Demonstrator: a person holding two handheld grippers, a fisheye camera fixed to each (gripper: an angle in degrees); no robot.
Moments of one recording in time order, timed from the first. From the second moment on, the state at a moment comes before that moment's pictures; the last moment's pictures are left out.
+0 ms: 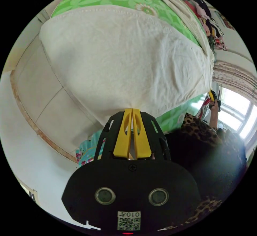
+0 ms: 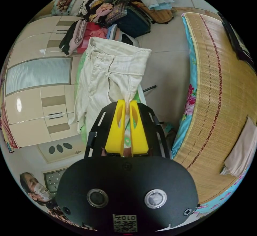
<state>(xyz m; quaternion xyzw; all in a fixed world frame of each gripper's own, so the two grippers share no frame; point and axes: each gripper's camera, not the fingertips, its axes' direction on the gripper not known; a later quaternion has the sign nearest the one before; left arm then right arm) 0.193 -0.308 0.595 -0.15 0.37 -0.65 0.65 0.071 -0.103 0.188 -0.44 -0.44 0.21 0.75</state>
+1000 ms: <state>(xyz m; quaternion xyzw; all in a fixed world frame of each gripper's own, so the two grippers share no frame) 0.167 -0.236 0.604 0.25 0.40 -0.66 0.58 -0.179 -0.214 -0.064 -0.38 -0.49 -0.14 0.77</state>
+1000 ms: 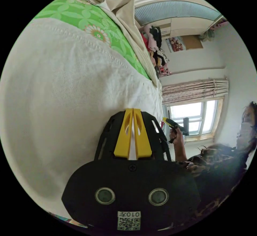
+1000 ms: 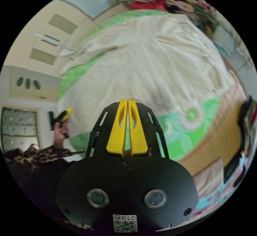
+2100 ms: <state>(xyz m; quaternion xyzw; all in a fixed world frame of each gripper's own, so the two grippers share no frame) 0.171 -0.182 0.566 0.29 0.45 -0.65 0.53 -0.022 -0.319 0.073 -0.37 -0.34 0.06 0.86</state>
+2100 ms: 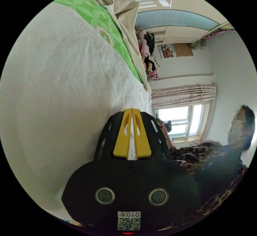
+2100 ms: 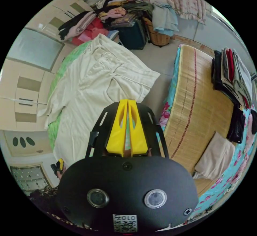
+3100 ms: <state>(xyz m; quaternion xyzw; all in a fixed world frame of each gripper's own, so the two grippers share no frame) 0.096 -0.482 0.567 0.14 0.37 -0.42 0.82 -0.224 -0.275 -0.112 -0.42 -0.42 -0.27 0.76</state>
